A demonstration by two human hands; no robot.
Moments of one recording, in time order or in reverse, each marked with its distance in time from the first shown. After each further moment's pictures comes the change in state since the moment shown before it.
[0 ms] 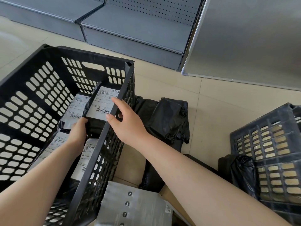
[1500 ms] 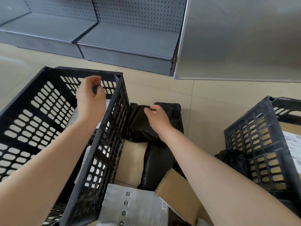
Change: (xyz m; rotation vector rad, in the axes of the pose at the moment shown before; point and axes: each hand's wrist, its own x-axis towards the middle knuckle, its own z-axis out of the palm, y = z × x) left_hand -0.107 0.128 0.085 0.348 0.105 0.784; right_hand -0.004 0.053 -0.094 0.266 0.282 0.342
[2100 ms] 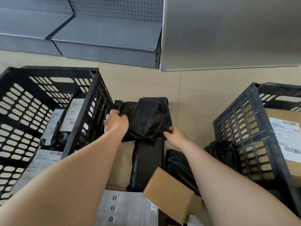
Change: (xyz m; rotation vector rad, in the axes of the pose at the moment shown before) left_hand -0.047 -0.058 0.140 0.385 -0.355 -0.381; right_hand 0.013 0.124 -0.095 -0.389 0.010 0.286
